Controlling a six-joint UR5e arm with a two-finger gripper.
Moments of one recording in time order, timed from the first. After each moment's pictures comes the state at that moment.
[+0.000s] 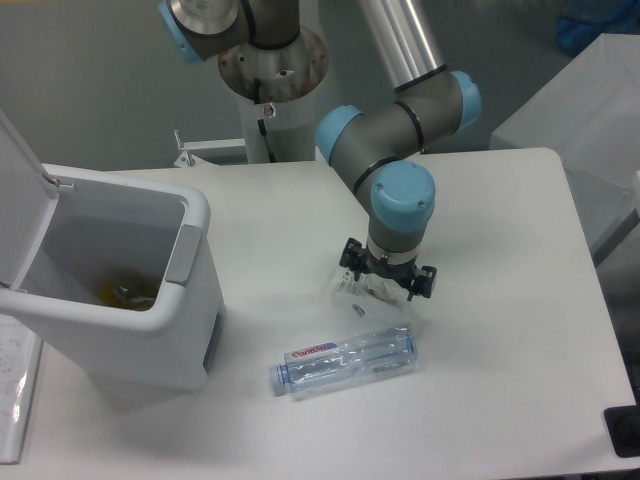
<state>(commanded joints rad) 2.54 -1.97 -1.84 -0.95 1.64 0.94</state>
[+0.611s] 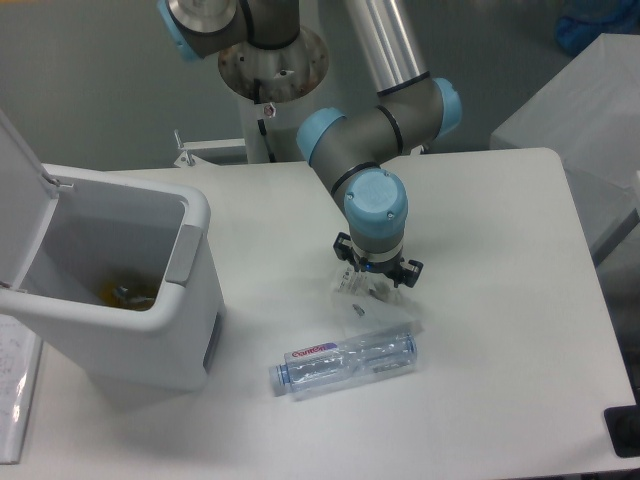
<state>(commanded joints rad) 2.52 -1.97 -1.84 -0.95 1.73 0.95</state>
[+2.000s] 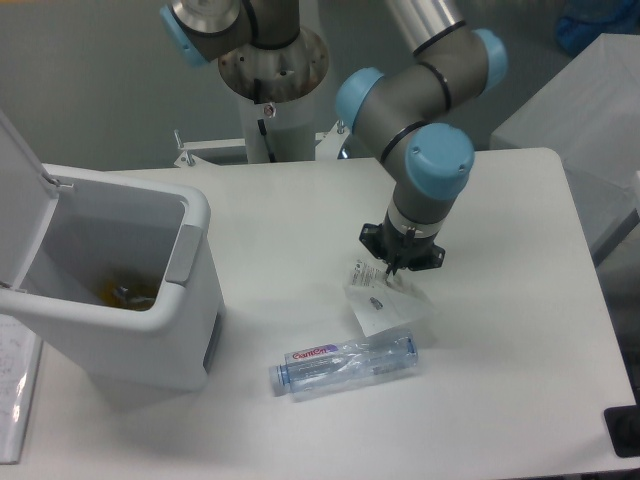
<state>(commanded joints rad) 2.64 -1.90 -1.63 -1.22 1.42 0.94</state>
